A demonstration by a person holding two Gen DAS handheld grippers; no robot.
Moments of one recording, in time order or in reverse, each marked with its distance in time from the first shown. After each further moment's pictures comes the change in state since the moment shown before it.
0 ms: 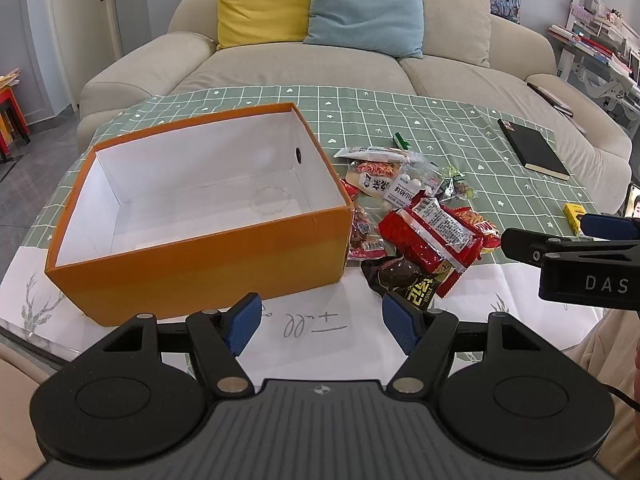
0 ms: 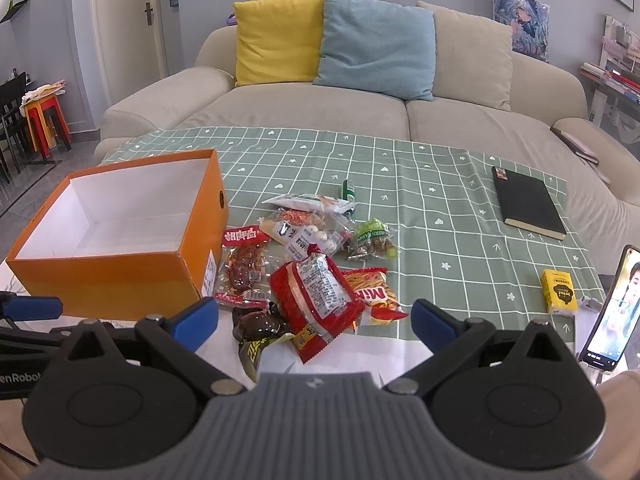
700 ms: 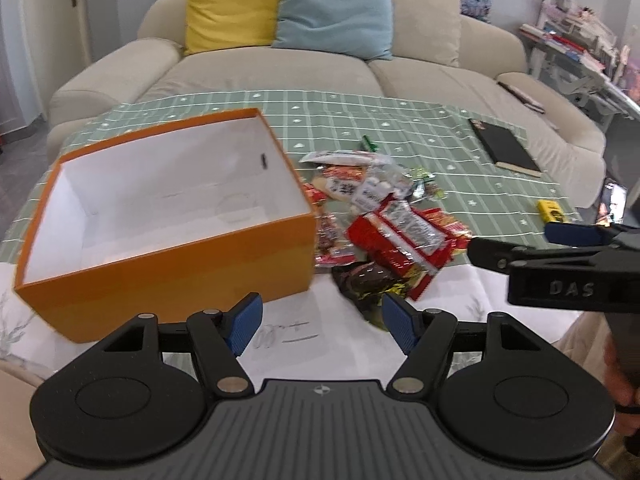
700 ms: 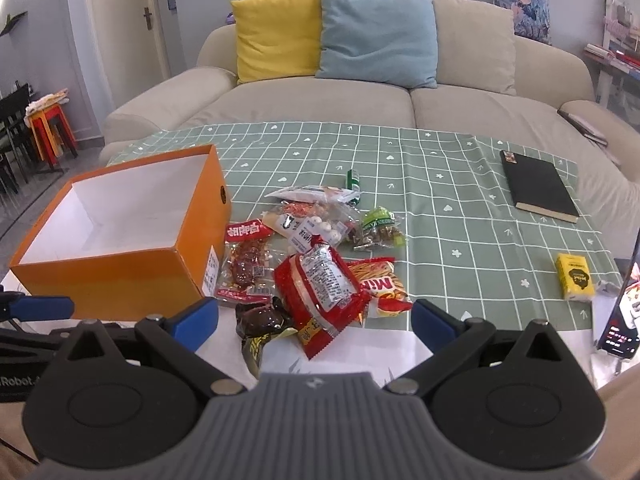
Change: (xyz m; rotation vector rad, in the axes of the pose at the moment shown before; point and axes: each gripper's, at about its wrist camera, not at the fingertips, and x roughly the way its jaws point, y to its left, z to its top) left arm 0.008 -0.005 0.007 0.031 -0.007 -0.112; right arm 0.015 -0.014 -0.007 0.035 0.011 0.037
